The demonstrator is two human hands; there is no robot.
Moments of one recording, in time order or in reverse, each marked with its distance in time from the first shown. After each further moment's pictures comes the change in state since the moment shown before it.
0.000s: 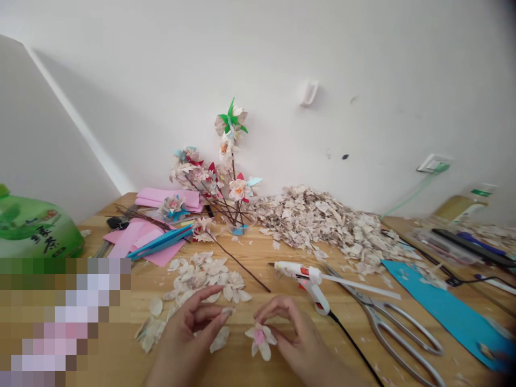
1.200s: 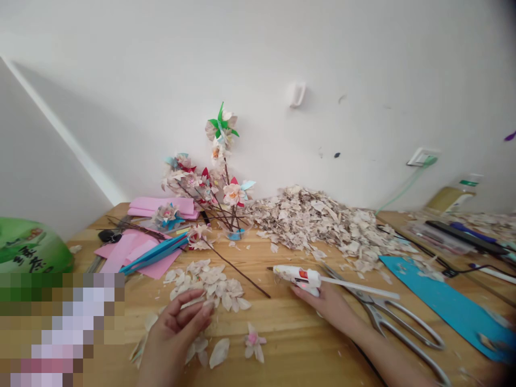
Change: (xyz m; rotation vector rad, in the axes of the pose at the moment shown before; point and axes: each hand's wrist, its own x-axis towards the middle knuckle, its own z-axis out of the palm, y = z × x) left_hand 0.011 0.020 -0.006 -0.158 0.196 -0.073; right_hand 0.021 0.055 -0.077 -0.409 0.203 0.308
